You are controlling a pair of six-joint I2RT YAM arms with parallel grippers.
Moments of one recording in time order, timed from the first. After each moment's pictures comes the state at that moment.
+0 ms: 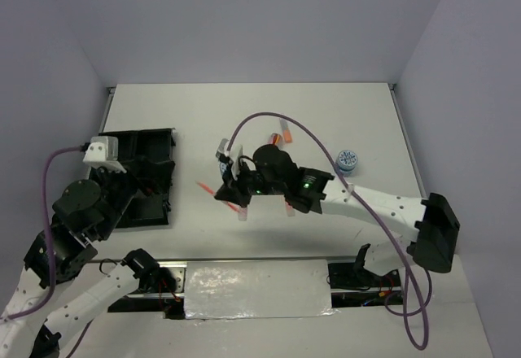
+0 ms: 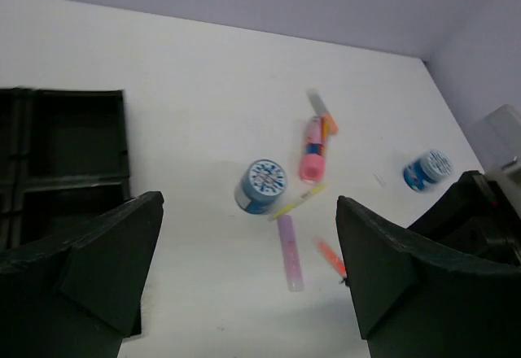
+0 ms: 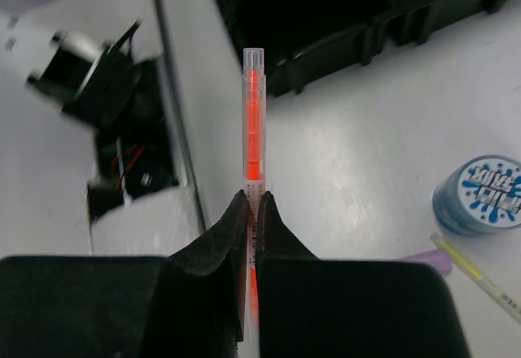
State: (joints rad) left arm -0.63 0.51 1.06 -0.68 -0.32 -0.38; right arm 1.06 1.33 1.07 -0.13 -0.34 0.04
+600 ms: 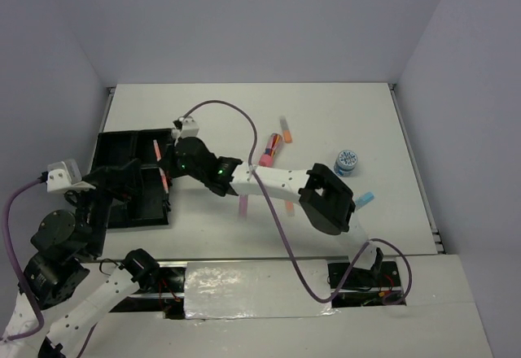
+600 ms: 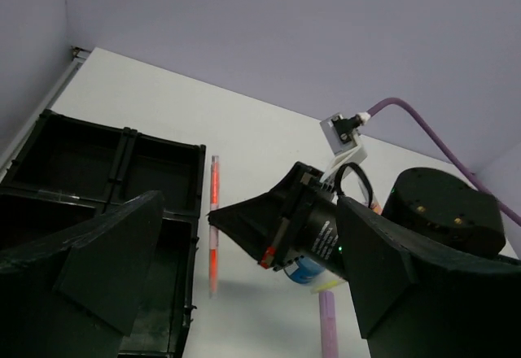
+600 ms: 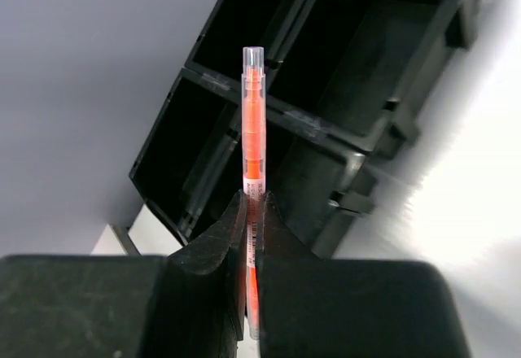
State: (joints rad) left arm -0.63 0.26 0.91 -0.58 -0.69 -0.35; right arm 1.11 2.11 1.69 0.13 0.20 0.69
